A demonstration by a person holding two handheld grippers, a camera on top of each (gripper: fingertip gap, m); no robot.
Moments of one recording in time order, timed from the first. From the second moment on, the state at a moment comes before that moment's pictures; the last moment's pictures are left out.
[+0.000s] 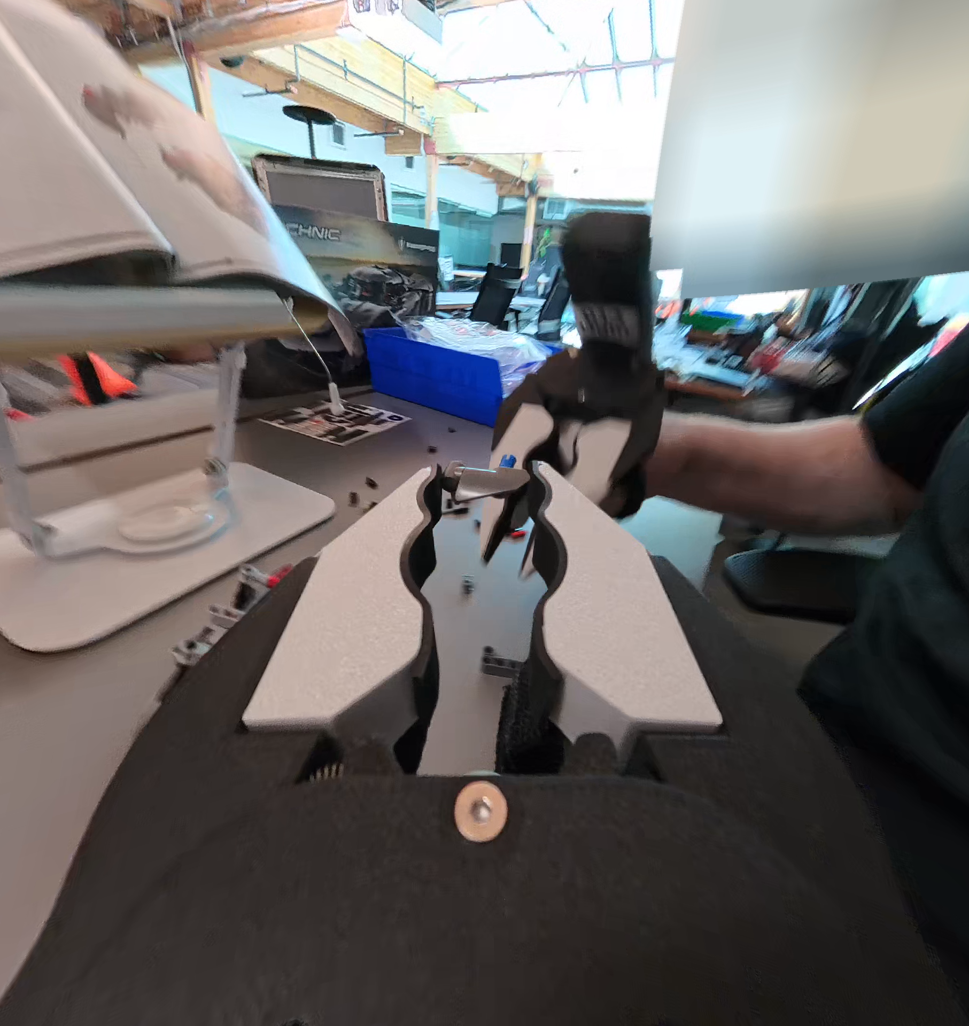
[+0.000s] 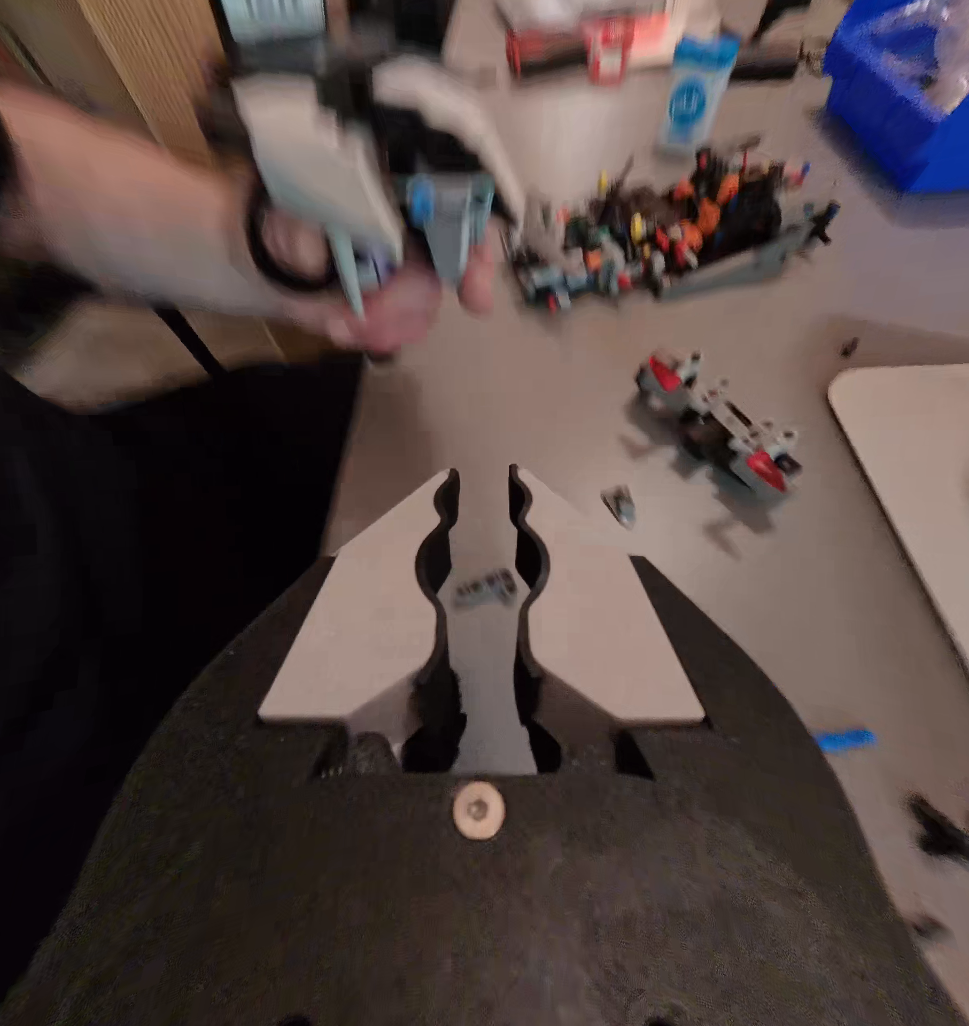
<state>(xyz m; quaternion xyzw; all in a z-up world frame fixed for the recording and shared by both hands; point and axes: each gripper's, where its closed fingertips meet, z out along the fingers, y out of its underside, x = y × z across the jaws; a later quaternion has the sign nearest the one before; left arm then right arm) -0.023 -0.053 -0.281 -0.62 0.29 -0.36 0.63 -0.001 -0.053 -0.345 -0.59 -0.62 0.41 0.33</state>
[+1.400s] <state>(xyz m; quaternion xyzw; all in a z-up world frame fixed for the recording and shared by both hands) -0.007 -0.067 -0.260 -0.62 0.31 -0.45 0.57 -0.013 -0.072 -0.259 -0.53 -0.49 0.64 0.26</state>
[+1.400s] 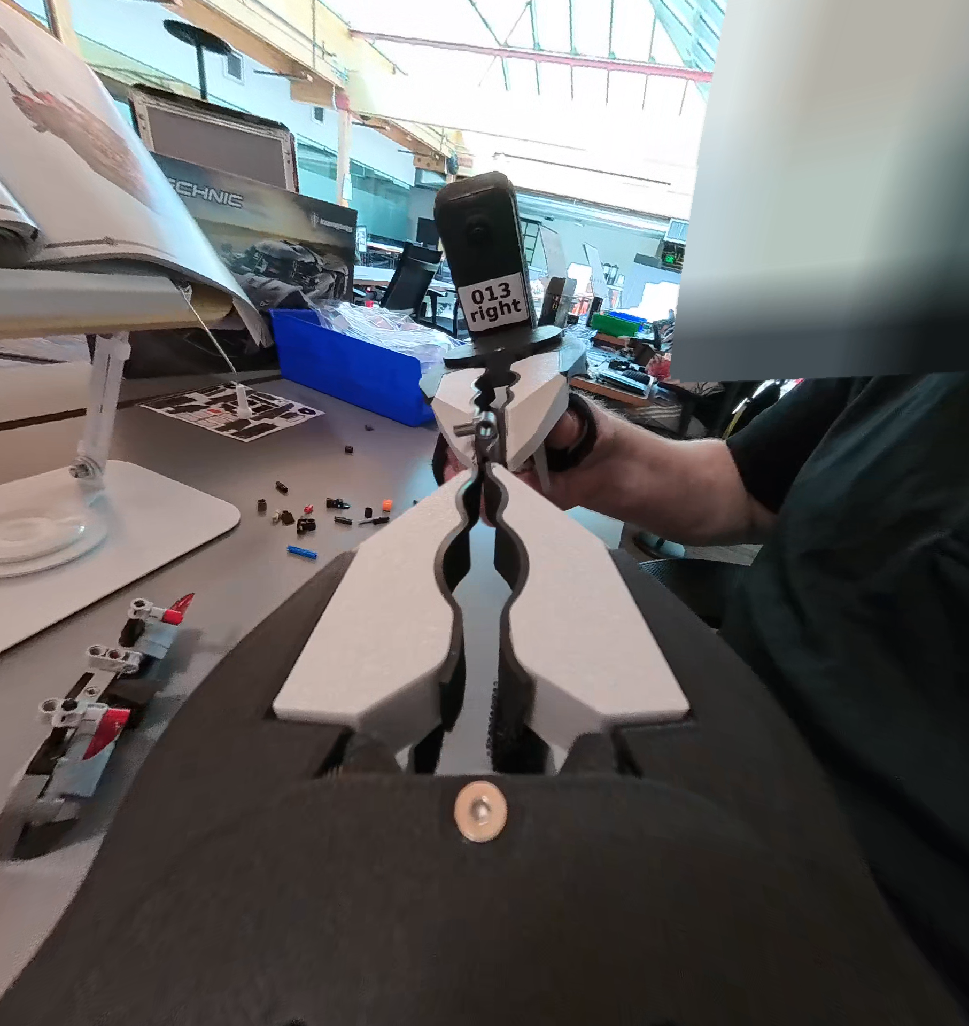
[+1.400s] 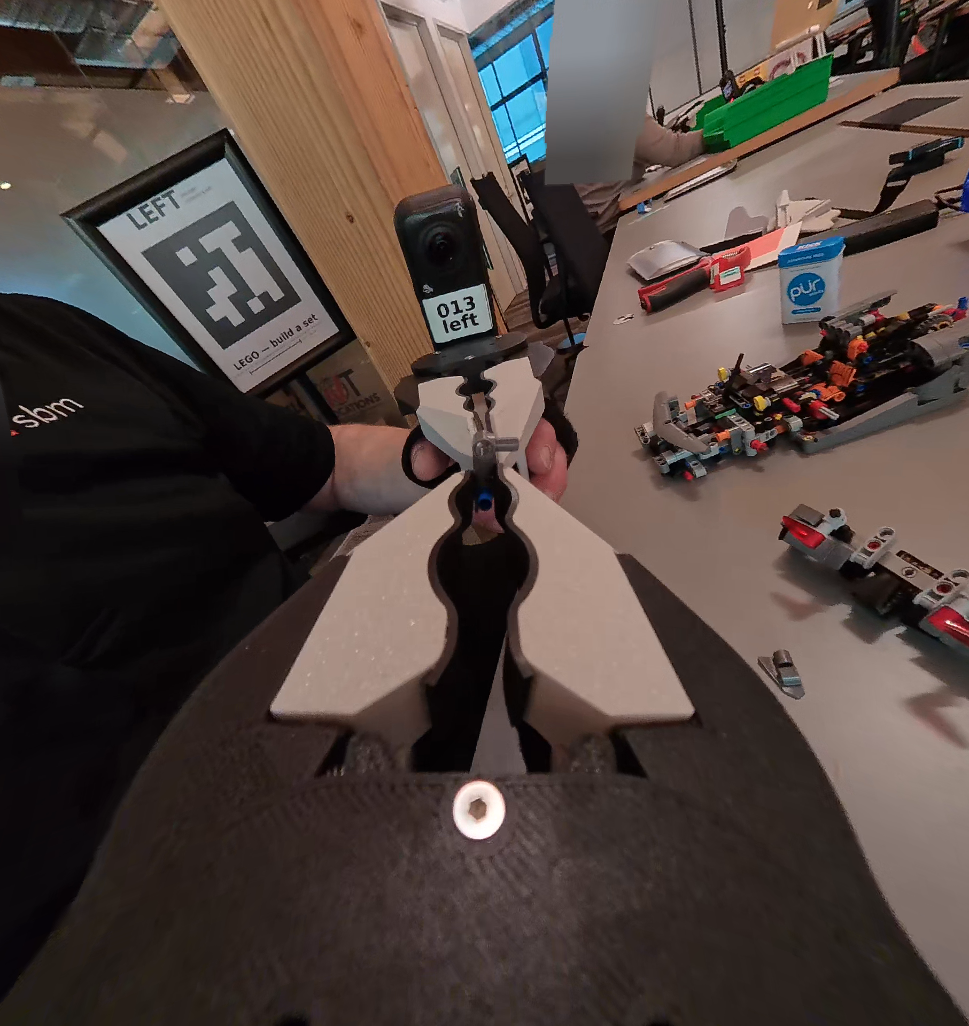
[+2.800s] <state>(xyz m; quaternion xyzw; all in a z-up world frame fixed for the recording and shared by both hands) -0.024 -0.069 -0.242 -0.56 0.26 -0.53 0.58 -0.009 -0.068 -0.256 -0.55 -0.55 0.53 0.35</state>
